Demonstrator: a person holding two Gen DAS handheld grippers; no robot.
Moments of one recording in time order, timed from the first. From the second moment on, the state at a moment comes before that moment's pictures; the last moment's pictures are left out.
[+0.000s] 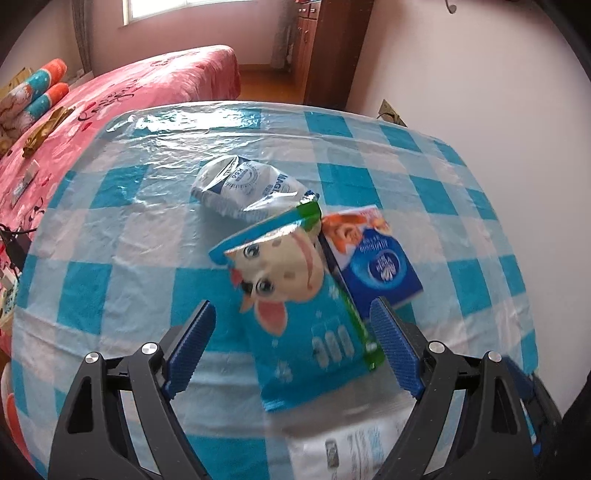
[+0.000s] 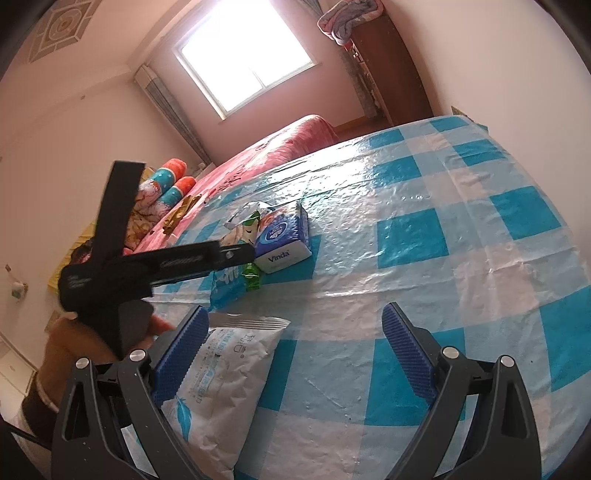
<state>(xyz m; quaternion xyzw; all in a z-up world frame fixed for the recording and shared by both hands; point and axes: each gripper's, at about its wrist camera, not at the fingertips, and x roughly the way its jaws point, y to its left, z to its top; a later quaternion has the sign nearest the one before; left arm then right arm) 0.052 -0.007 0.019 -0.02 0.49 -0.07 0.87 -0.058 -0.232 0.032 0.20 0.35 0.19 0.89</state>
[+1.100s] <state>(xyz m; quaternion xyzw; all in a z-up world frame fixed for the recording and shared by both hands) 0.038 0.019 0.019 -0.06 0.46 -0.04 0.88 -0.050 -0.211 0.026 0.18 0.39 0.25 0.87</state>
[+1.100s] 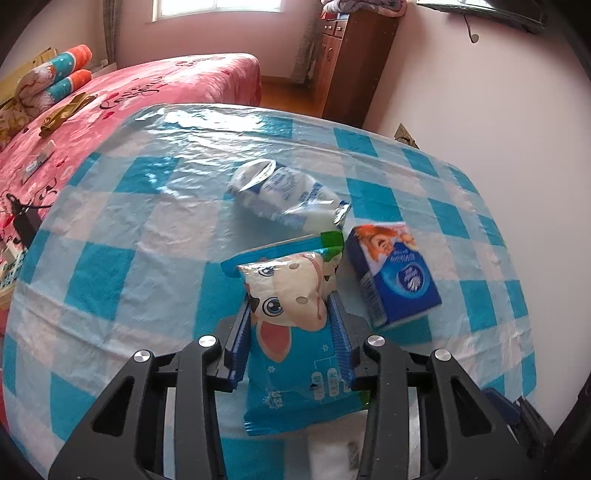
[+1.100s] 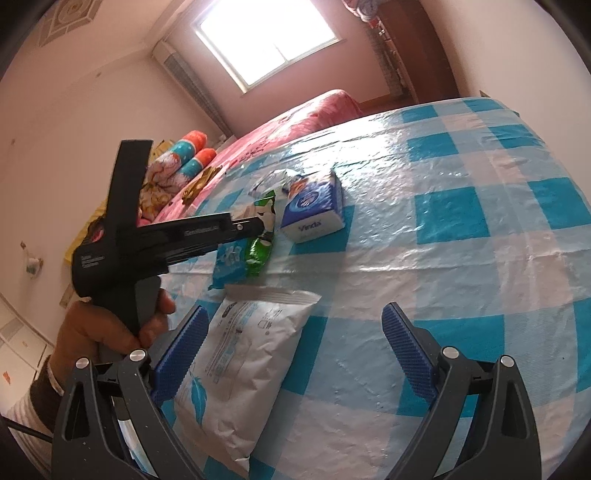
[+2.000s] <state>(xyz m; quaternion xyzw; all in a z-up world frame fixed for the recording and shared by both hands) -0.055 0.092 0.023 -0.06 0.47 -0.01 0.88 -0.084 -0.115 0.018 -0.05 0.42 0.29 0.86</state>
